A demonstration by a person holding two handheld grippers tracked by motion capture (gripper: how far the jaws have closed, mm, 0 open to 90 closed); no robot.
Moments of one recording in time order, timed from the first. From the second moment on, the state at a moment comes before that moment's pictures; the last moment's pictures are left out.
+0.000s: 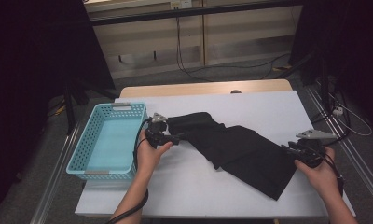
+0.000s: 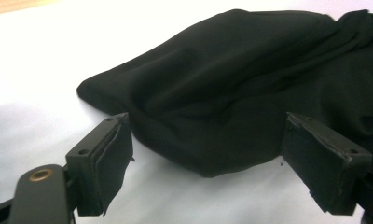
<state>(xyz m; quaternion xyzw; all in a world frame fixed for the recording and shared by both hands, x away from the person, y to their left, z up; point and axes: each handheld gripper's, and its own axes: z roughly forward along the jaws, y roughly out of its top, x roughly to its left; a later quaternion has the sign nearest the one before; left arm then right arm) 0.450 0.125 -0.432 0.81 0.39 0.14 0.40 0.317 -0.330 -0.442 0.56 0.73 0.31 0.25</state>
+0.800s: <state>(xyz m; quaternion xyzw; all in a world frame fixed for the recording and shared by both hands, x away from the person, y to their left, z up) 0.448 0.127 -0.425 0.82 0.38 0.15 0.40 0.304 -0.343 -0.428 0.56 0.73 0.31 0.25</state>
